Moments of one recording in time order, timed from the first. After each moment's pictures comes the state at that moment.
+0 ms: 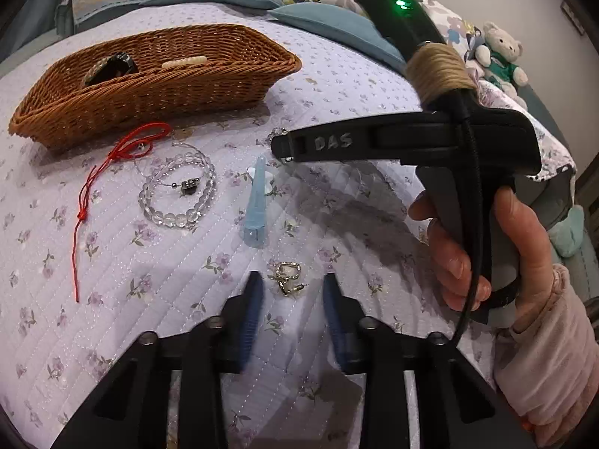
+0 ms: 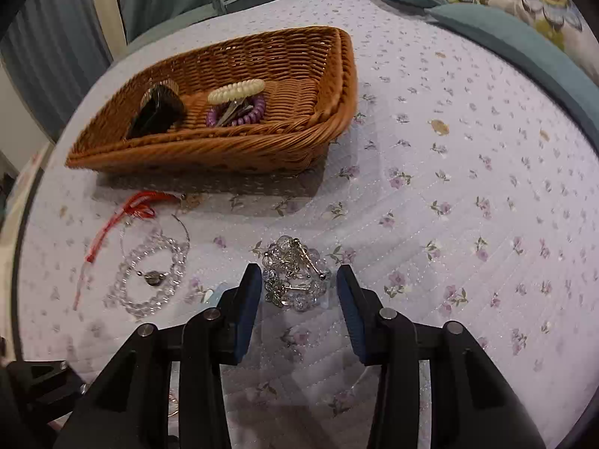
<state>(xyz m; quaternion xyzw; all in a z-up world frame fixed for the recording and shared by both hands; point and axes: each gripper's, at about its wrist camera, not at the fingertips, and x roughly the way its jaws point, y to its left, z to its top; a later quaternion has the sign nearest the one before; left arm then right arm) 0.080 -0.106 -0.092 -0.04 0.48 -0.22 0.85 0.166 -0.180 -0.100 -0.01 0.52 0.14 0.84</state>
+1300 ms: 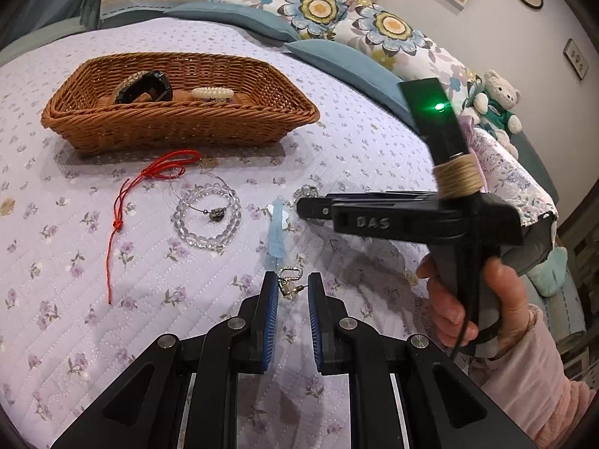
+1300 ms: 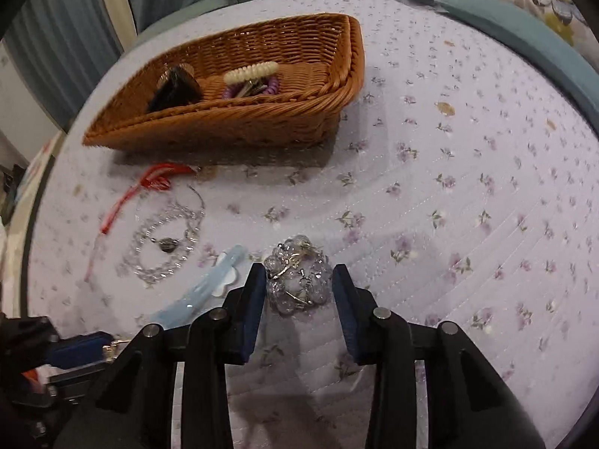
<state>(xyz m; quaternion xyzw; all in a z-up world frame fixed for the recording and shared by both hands) 0.070 -0.066 -0.071 -0.12 0.43 -0.22 0.87 0.151 -0.185 -0.093 0.00 0.54 0.17 0.83</state>
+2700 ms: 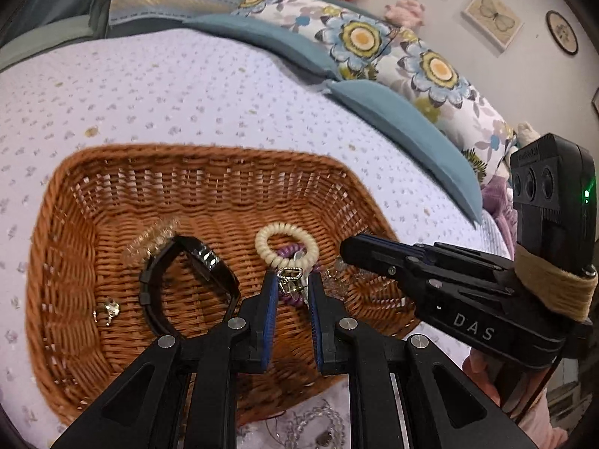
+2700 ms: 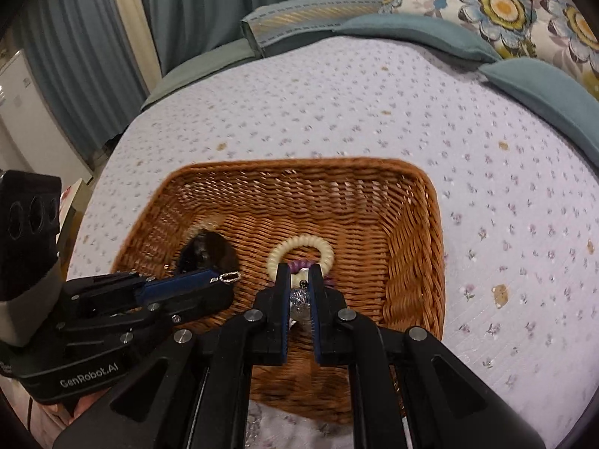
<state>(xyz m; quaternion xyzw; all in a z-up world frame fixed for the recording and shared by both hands) 0.266 -0.008 -0.048 -0.15 0.42 -0.19 0.87 0.277 -0.139 -0.044 0.05 0.47 0.22 0.85</state>
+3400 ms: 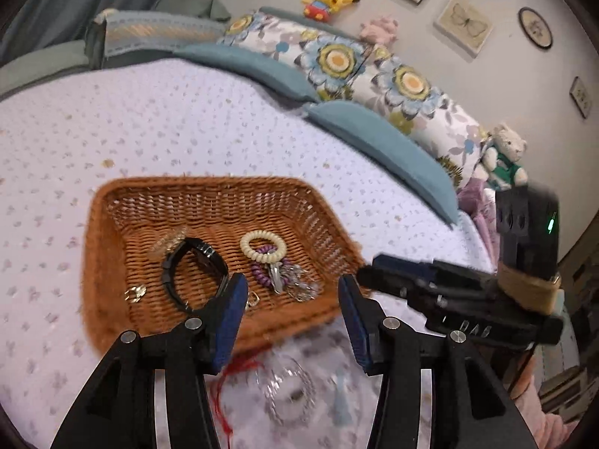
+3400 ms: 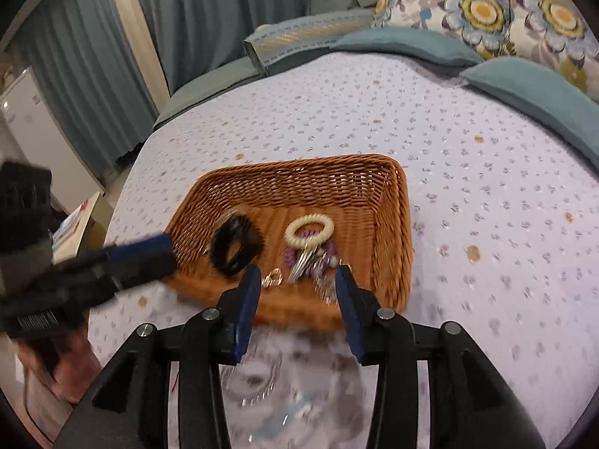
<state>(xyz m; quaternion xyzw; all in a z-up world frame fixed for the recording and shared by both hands) 0.195 0.009 0.017 -0.15 0.37 -0.21 0.89 0.188 -0.171 0.009 0.07 0.43 0.22 0.87</state>
